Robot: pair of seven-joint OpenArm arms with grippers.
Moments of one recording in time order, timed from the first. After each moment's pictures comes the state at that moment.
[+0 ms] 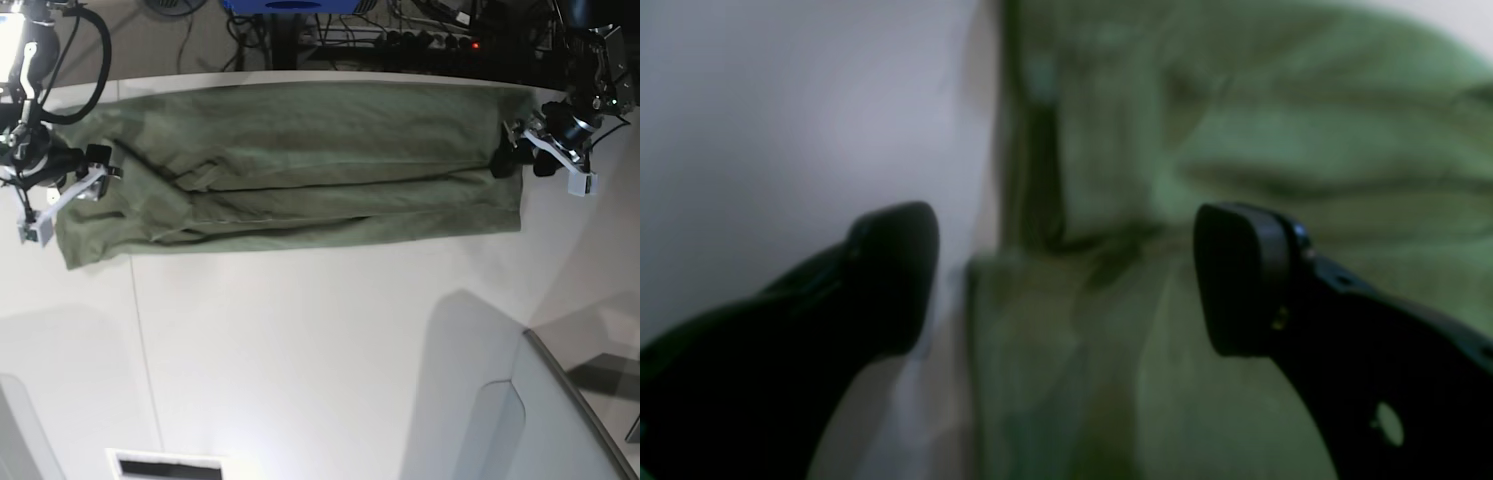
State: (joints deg) left arm 12.0 -22.8 -26.4 58.5 -30.0 -41.4 24.3; right arm -14.9 10.9 17.2 105.3 17.8 4.3 -66.9
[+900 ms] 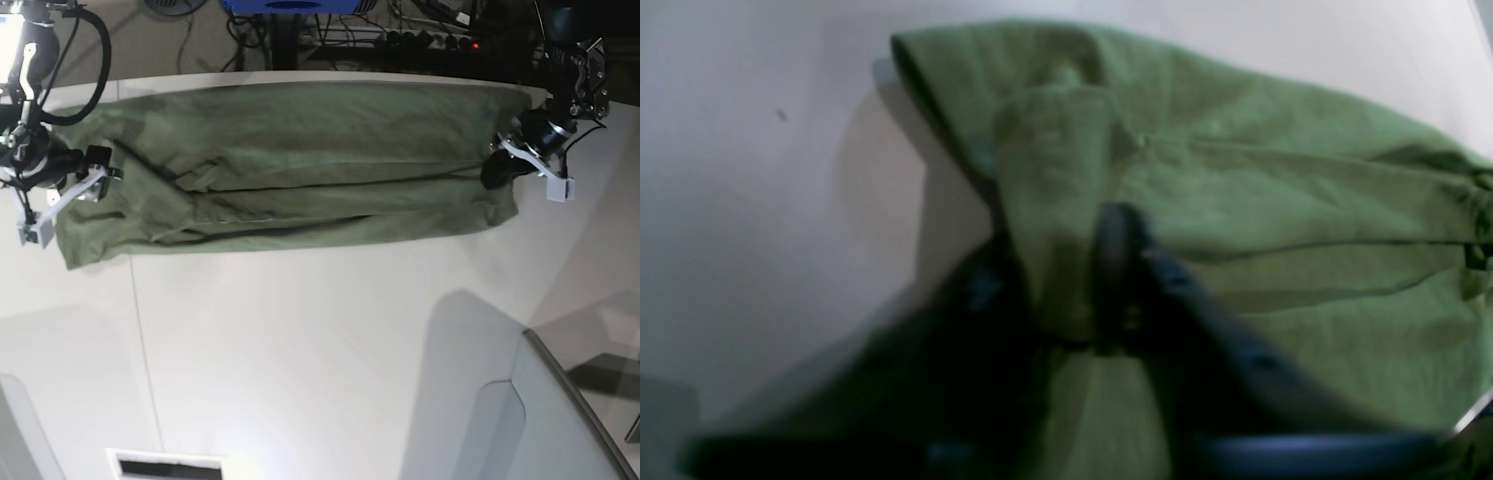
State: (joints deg) left arm 7.6 -20.5 -22.3 50.8 -31.7 -42.4 21.0; right arm -14.7 10.9 17.2 105.3 17.9 4.3 -66.9
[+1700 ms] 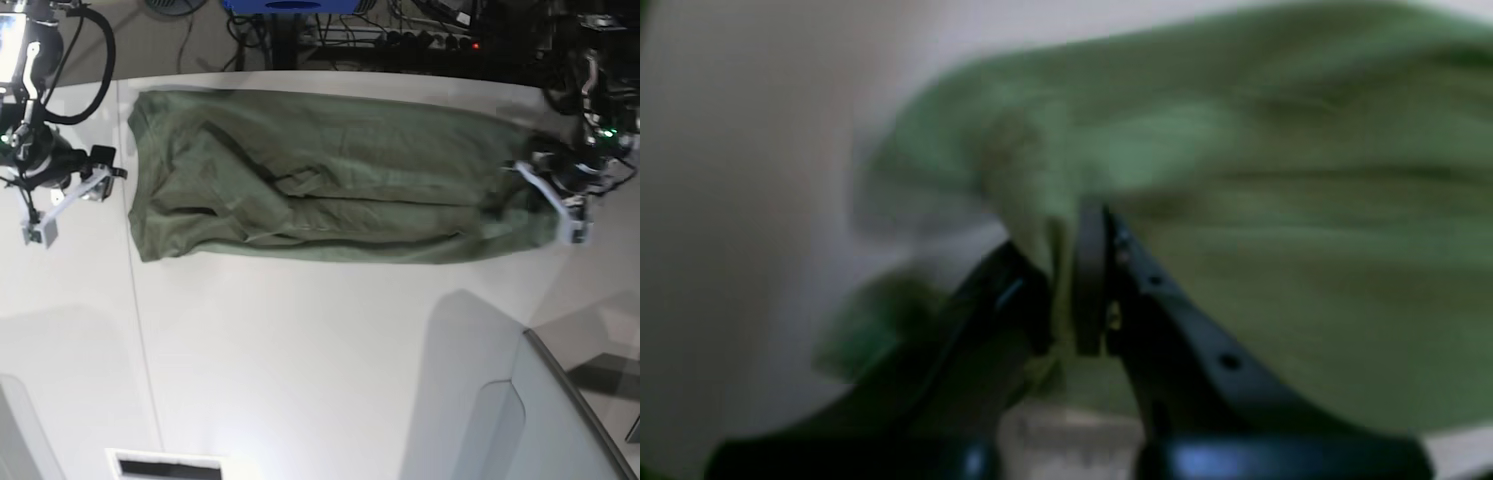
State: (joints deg) left arm 16.9 -21.9 -18.0 94.4 -18.7 -17.7 41.2; right arm -14.7 10.0 17.2 105.2 18.0 4.3 -66.9
